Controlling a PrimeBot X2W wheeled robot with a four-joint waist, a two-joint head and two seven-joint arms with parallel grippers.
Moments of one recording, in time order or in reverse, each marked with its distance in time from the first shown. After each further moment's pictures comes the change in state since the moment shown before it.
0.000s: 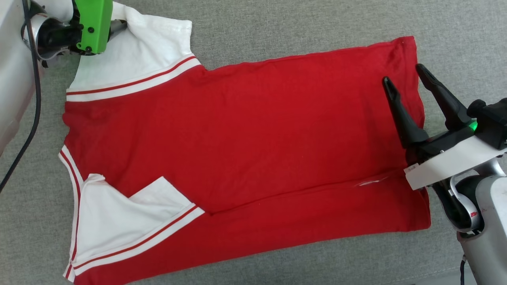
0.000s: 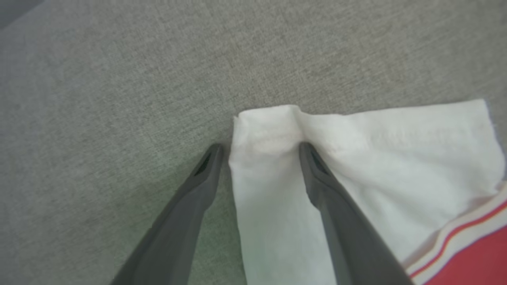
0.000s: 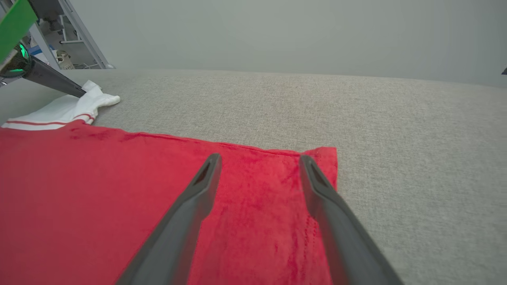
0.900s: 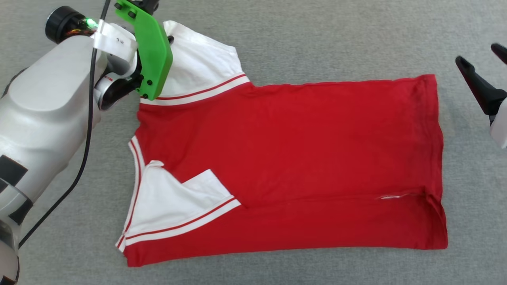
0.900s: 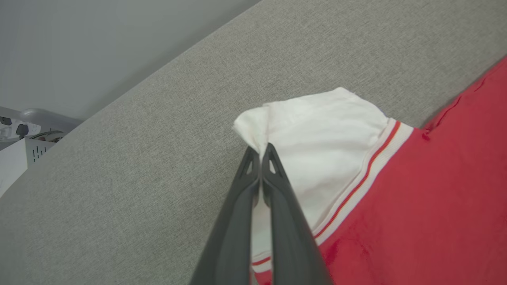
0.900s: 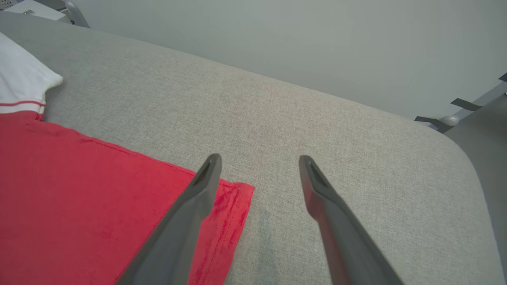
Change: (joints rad) left arm 0.101 -0.034 -0.151 -0.135 0.045 -0.005 -0.381; right arm -0.176 -0.306 -0.039 0.069 0.152 0.000 0.472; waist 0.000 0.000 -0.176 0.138
